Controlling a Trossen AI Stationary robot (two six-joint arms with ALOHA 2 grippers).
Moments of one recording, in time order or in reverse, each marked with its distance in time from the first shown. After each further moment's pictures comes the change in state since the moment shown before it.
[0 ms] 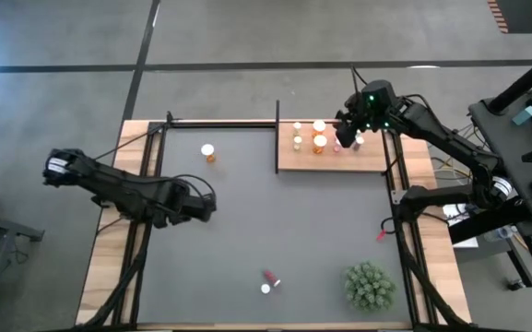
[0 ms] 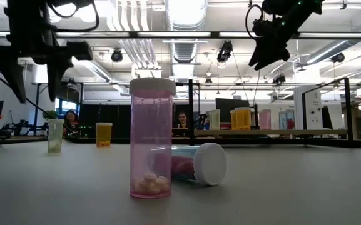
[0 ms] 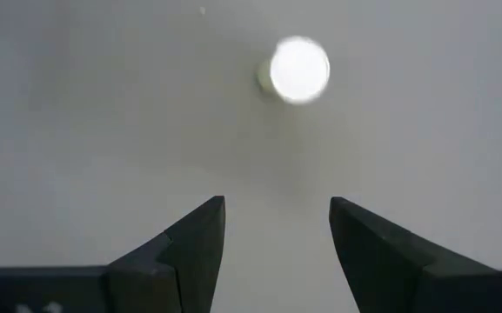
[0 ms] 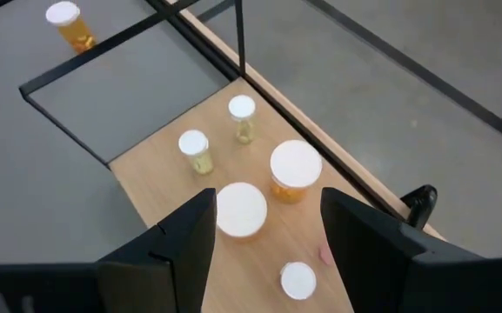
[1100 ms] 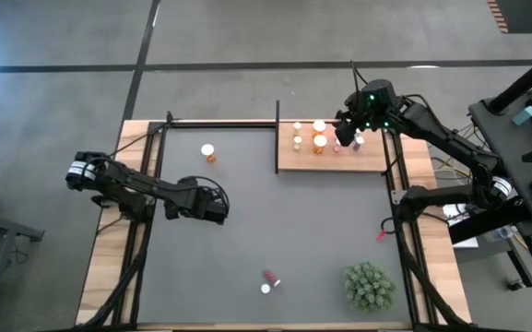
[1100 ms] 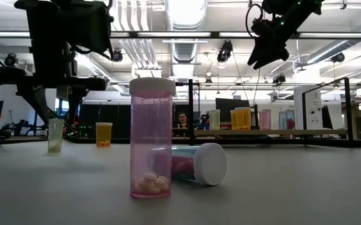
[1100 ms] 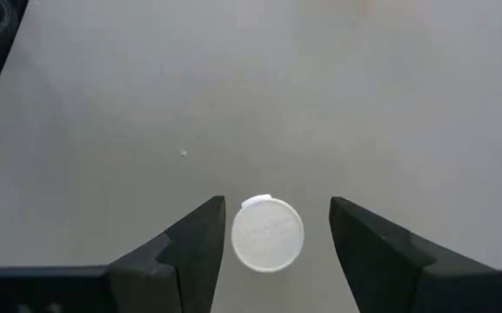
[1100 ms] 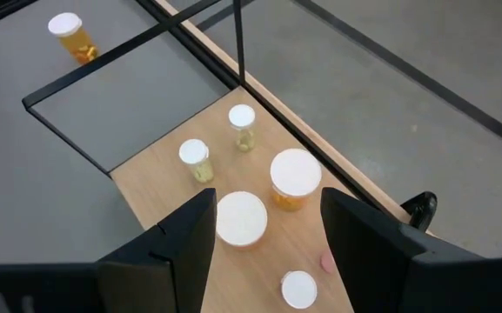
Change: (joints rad) left arm 0.055 0.256 0.003 0.013 -0.295 0.006; right arm 0.000 0.000 0.000 0.022 0.000 0.010
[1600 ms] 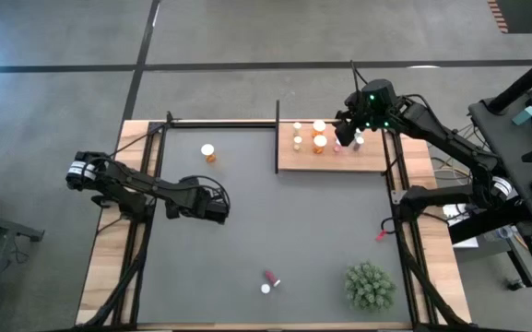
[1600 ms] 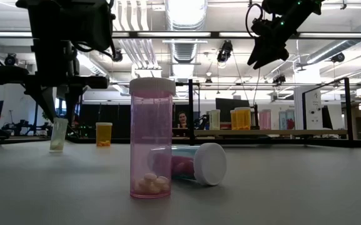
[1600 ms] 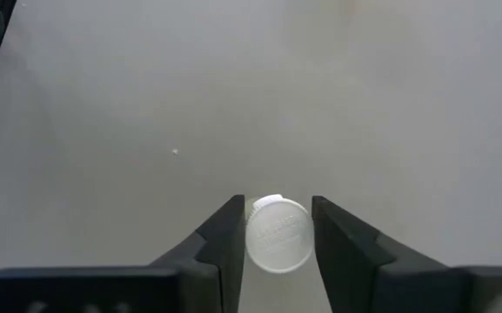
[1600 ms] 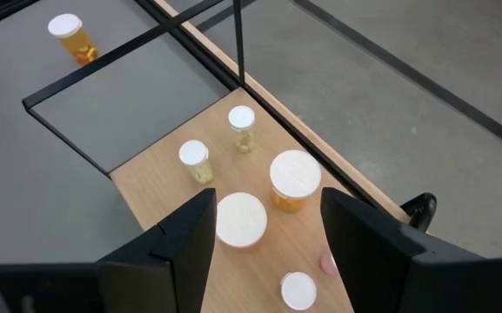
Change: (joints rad) left arm 0.002 0.000 0.013 0.005 0.001 0.026; right arm 0.000 0.000 0.000 0.003 0.000 -0.001
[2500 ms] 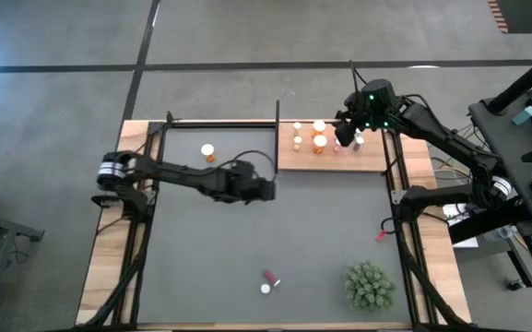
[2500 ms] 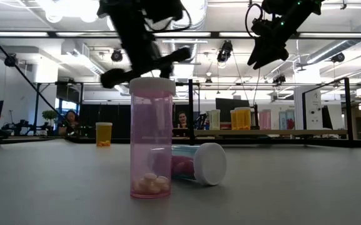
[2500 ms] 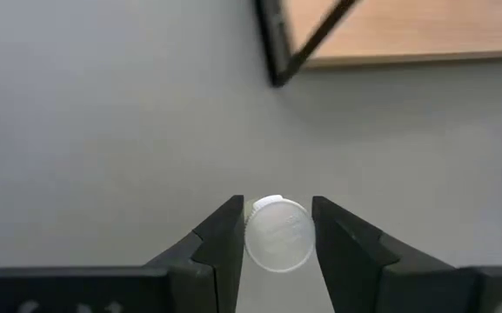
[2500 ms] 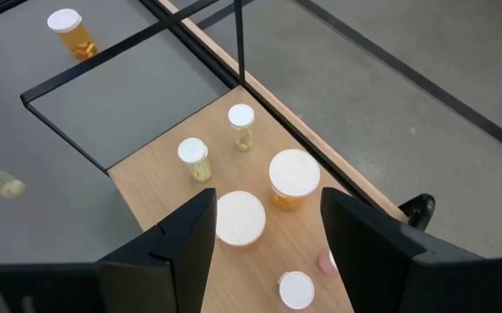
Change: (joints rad) left arm 0.153 0.256 0.381 0.457 -0.039 0.689; right arm 0.000 0.002 0.000 -0.002 0.000 -0.016
